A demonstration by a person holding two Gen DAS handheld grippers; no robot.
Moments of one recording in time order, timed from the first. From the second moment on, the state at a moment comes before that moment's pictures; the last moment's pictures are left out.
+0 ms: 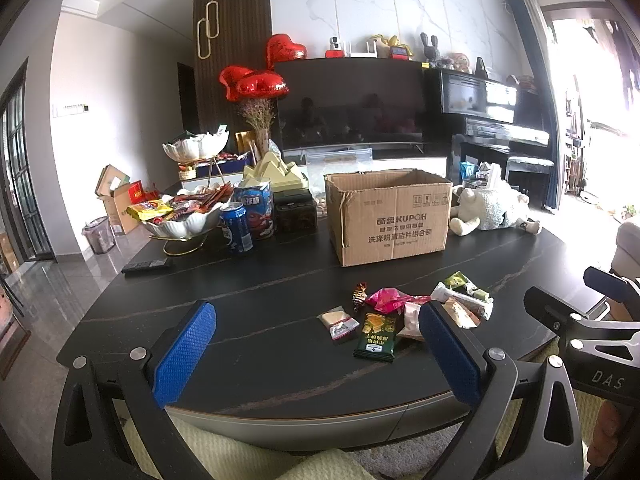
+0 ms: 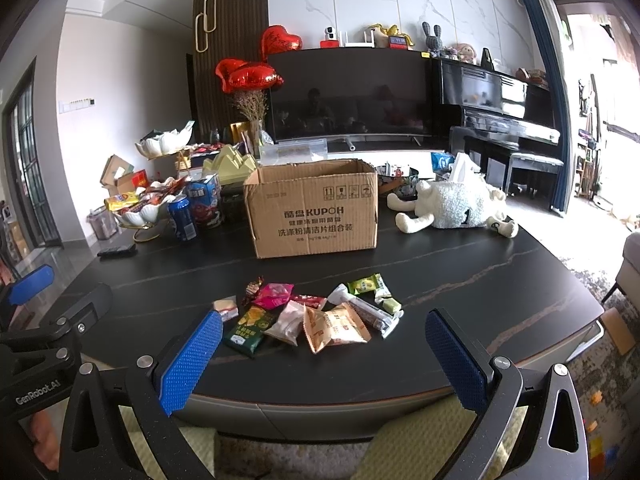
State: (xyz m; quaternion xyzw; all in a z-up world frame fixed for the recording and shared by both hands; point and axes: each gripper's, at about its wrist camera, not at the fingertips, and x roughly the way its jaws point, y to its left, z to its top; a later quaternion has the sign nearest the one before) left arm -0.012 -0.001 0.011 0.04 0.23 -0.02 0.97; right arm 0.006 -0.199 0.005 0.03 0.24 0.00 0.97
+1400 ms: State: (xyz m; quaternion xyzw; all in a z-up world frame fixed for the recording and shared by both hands) left arm 0.102 -0.063 -0.101 0.09 0.36 -0.20 0.91; right arm 0.136 -0.224 -0.107 0.10 0.39 0.04 0.91
